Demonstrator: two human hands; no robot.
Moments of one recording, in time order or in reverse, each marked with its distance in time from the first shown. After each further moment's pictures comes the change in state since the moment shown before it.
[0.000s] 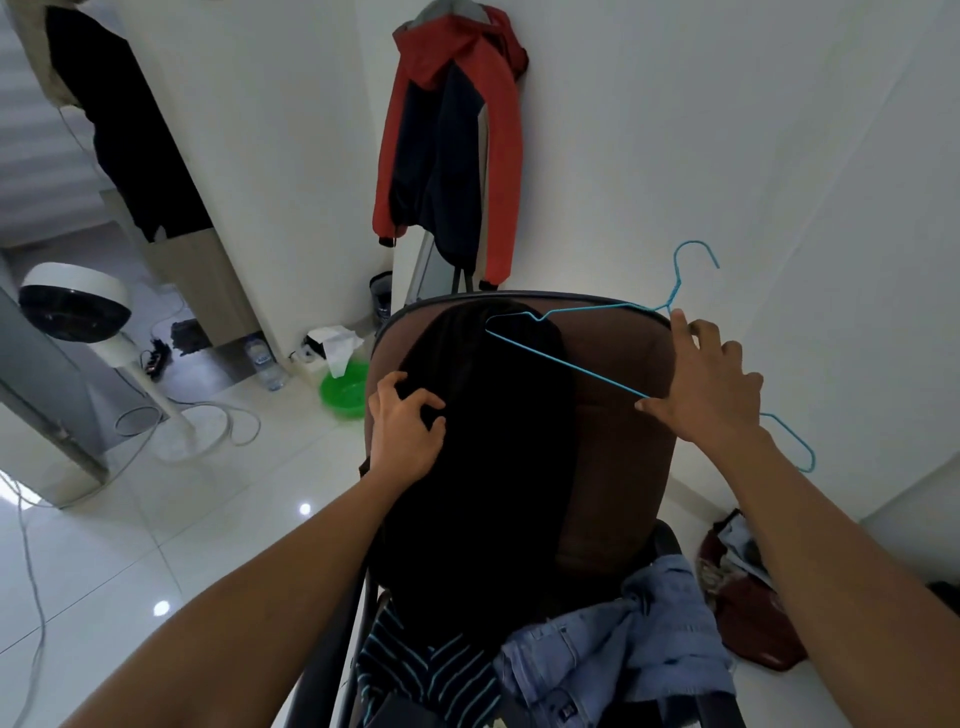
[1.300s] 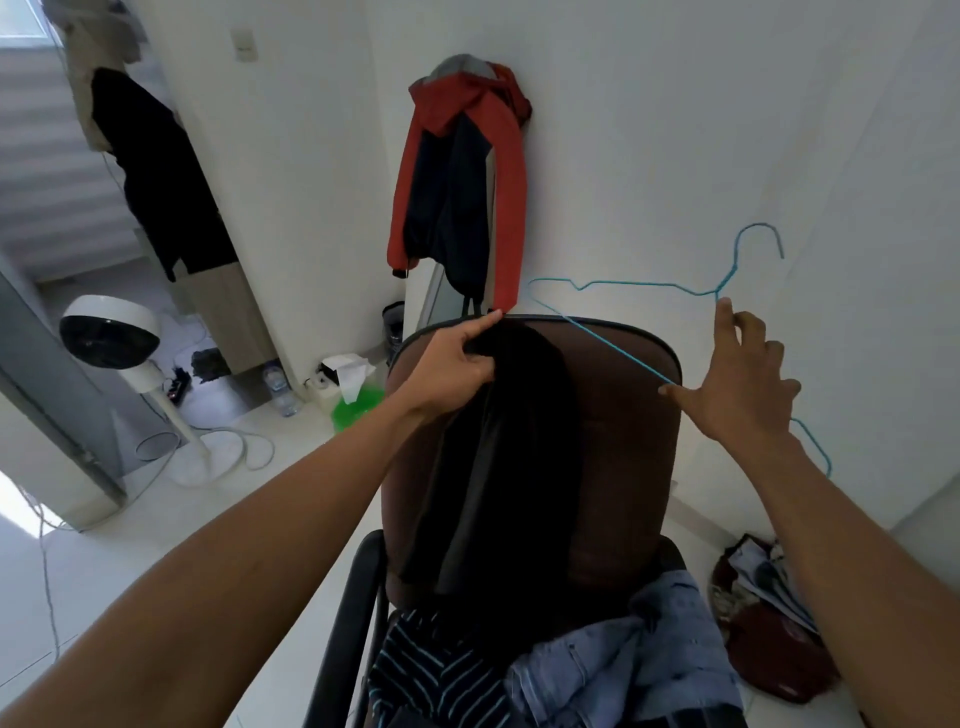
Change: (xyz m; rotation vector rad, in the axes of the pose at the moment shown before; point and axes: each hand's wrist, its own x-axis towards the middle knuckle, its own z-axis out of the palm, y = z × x) left_hand 0.029 0.104 -0.072 -0.485 -0.338 0.120; right_hand -0.015 0.018 -0.035 0.143 0.160 0.098
